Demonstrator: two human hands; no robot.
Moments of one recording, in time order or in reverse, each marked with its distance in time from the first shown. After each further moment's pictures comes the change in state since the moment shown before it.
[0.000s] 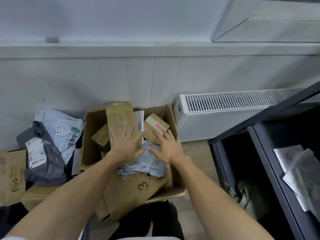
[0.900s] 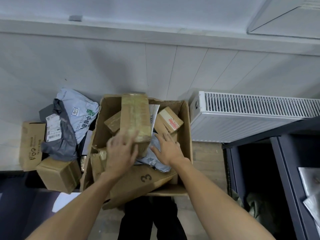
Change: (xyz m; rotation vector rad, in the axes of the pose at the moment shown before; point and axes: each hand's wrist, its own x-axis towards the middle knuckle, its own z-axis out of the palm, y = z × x) left_hand -0.066 0.006 0.050 -0.367 0.396 -0.248; right_hand 0.013 -0.007 0.029 0.020 -0.161 -0.103
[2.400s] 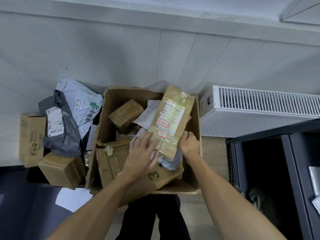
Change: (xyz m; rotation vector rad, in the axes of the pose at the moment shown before) left_hand 0.001 -0.001 0.031 0.018 -0.047 0.273; right_hand 0.023 0.012 0.008 0.619 0.374 0.566
